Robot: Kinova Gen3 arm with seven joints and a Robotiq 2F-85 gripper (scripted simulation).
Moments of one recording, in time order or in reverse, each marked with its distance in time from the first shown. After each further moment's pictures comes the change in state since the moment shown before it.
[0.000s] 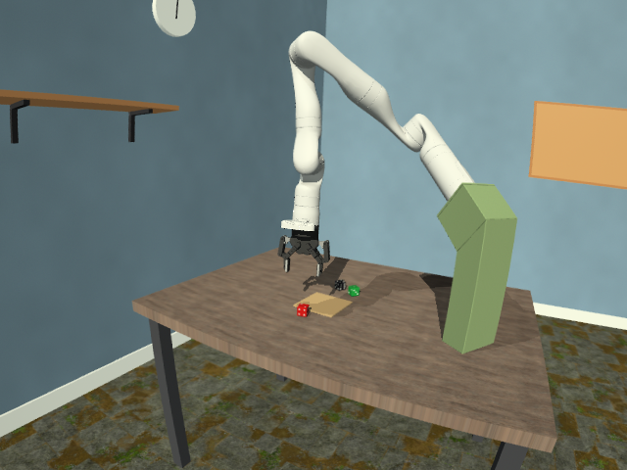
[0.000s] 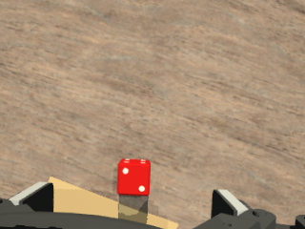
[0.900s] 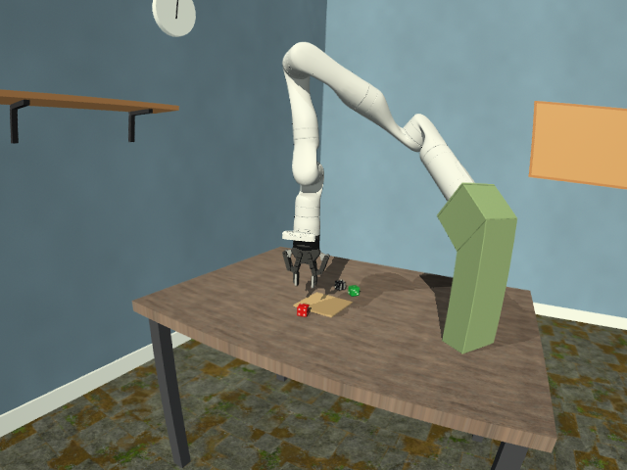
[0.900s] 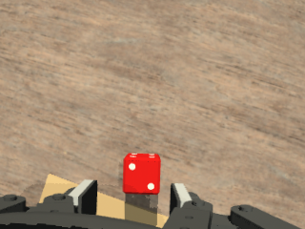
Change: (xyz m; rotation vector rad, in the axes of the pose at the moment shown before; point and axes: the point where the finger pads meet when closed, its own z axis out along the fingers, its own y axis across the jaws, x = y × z) arm -0.008 -0.006 0.029 0.021 -0.014 0.014
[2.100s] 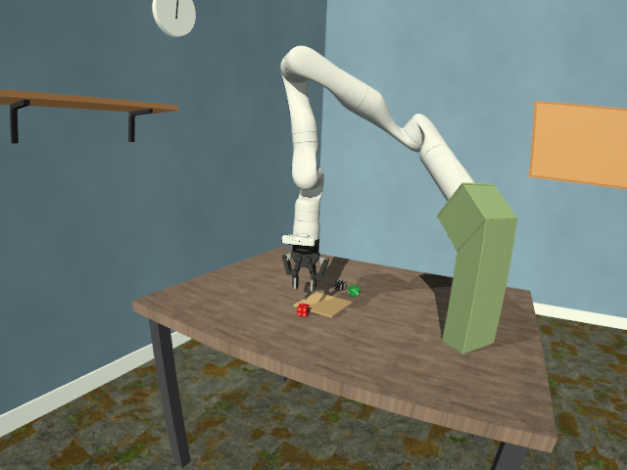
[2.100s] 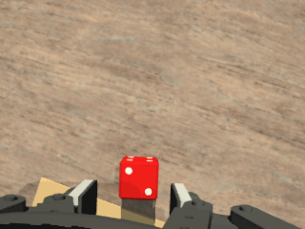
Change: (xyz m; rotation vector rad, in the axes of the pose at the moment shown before) arm 0.001 0.001 0.011 -0.006 -0.001 -0.006
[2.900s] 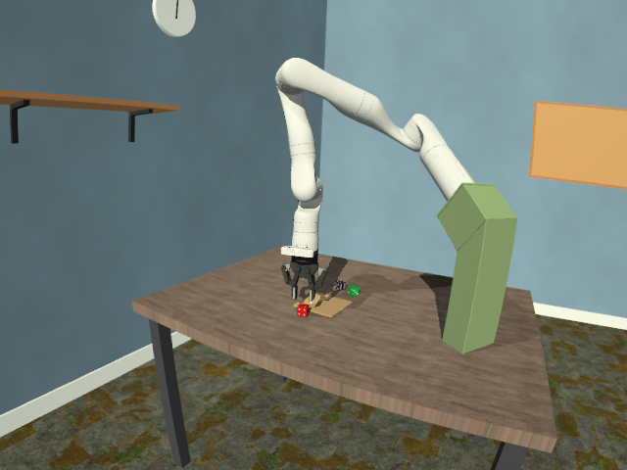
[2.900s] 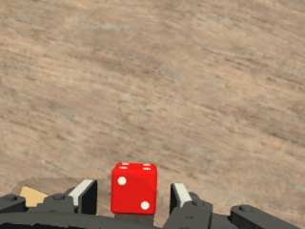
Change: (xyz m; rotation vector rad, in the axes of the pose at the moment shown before) arm 0.001 0.002 0.032 -0.001 0.001 -0.001
